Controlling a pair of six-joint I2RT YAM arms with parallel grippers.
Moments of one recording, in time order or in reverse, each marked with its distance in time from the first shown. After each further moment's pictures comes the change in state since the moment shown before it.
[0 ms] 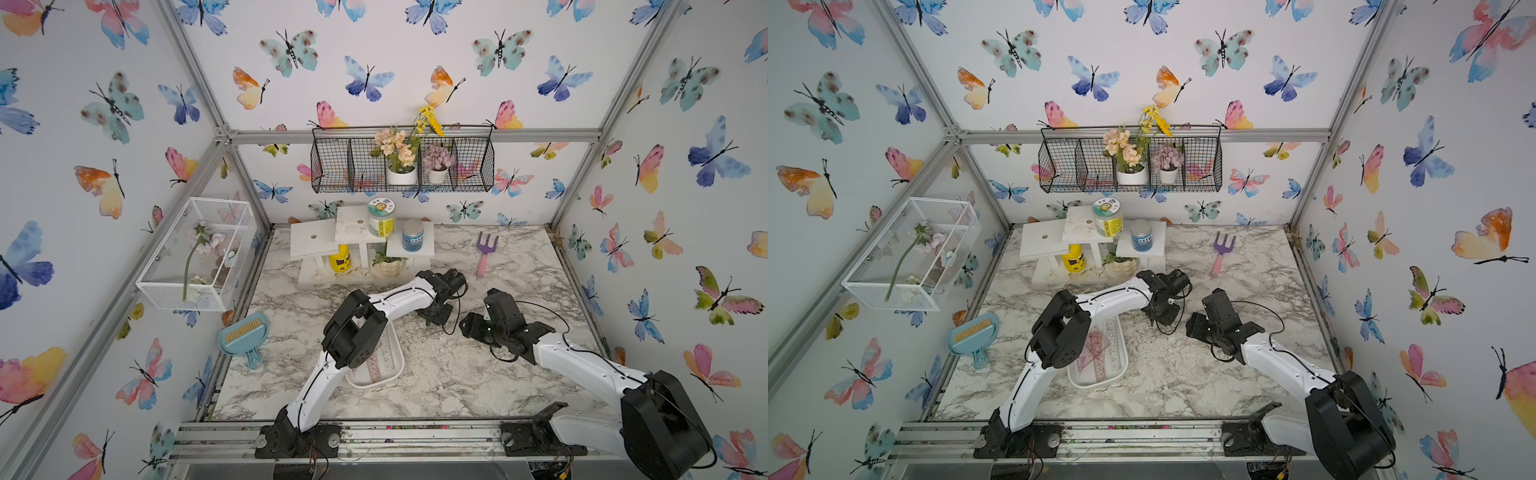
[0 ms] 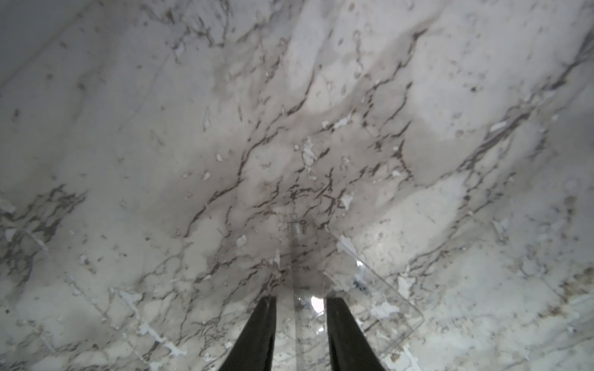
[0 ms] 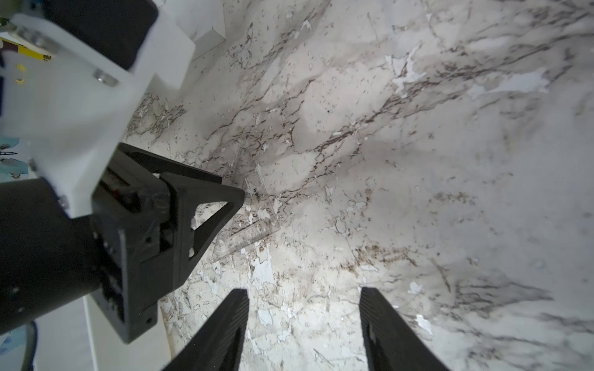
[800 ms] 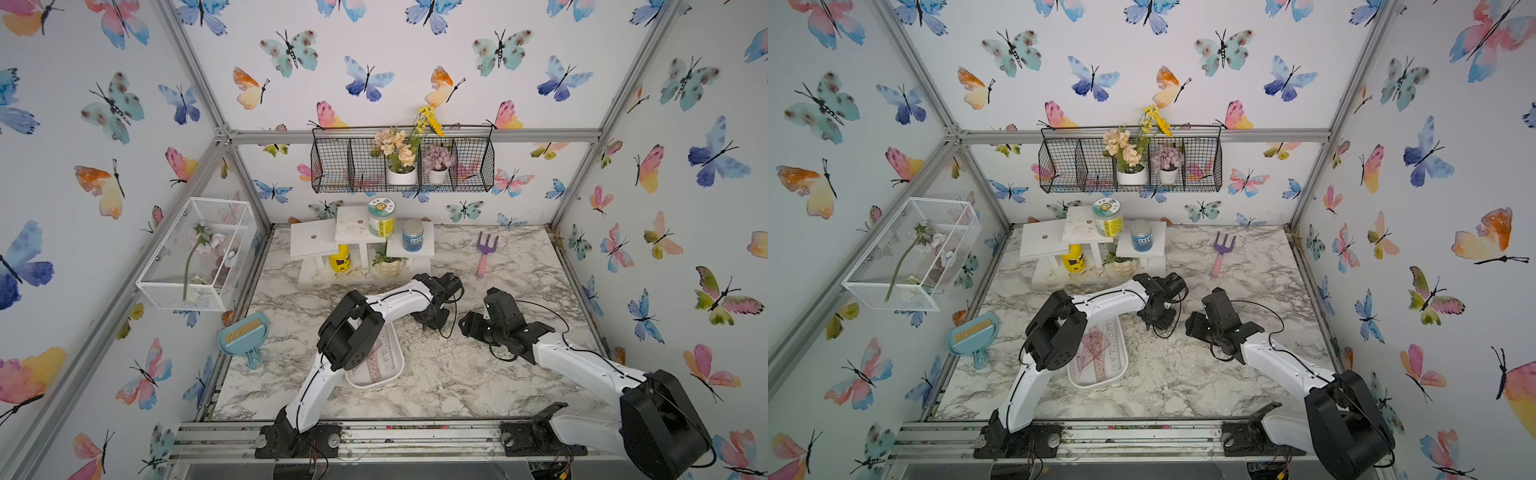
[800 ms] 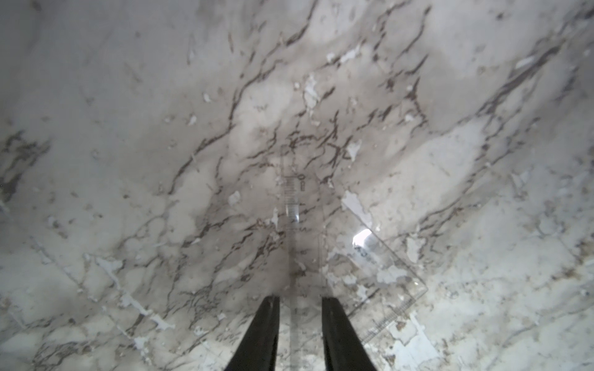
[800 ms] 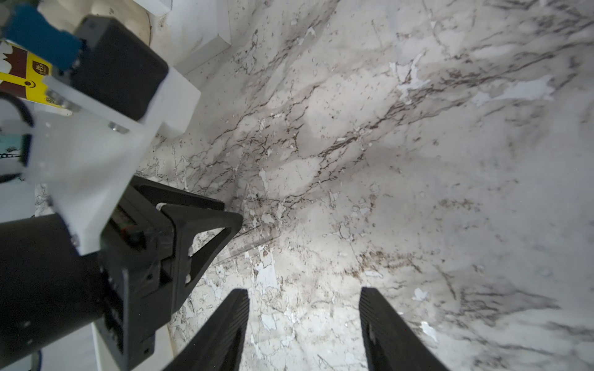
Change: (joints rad) left arm 0.000 -0.052 -0.103 0.010 0.045 -0.008; right arm 0.000 0.013 0.000 0.027 0.000 0.004
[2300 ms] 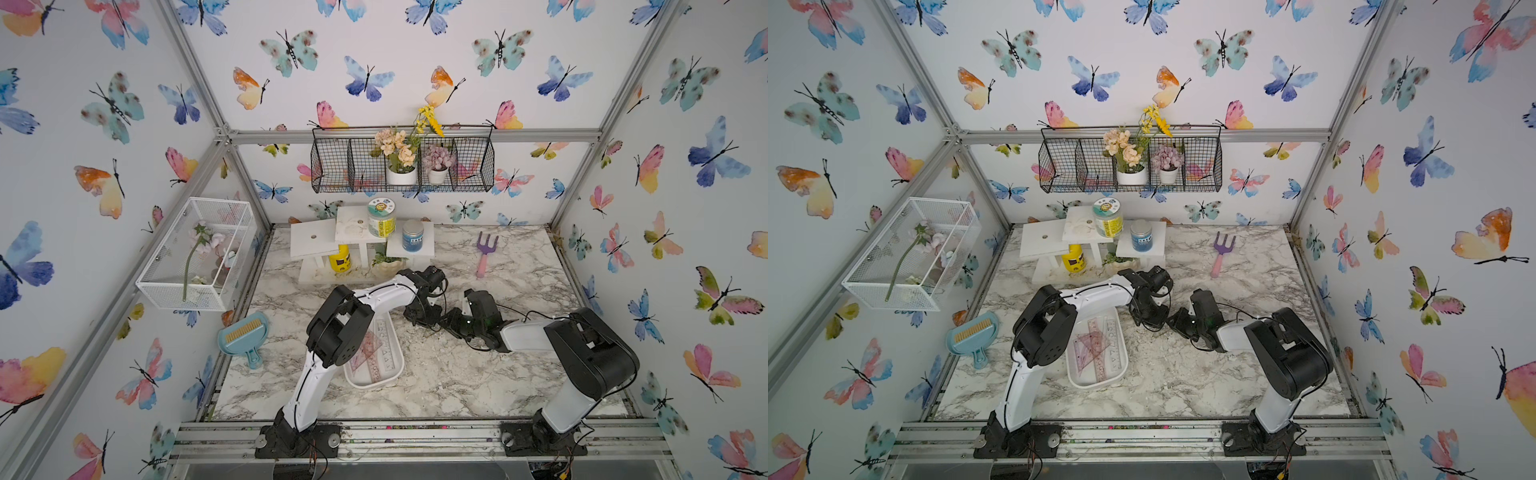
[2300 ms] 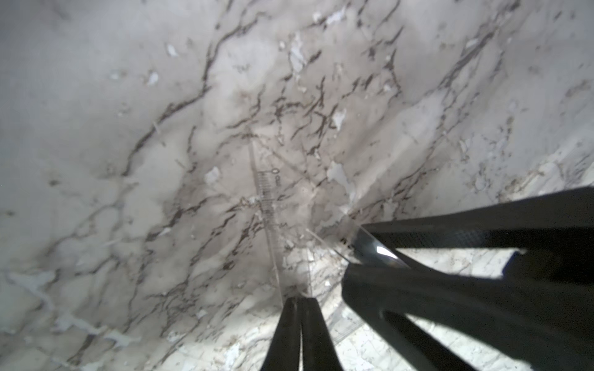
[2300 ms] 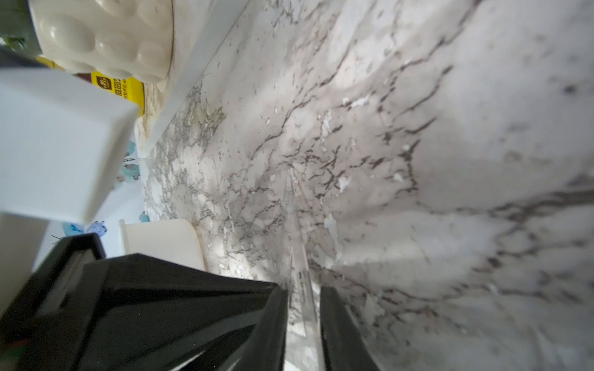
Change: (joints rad) left arm 0.093 -0.047 -0.105 0.093 0.281 0.047; right arm -0.001 0.452 -0.006 0.589 -0.313 0.218
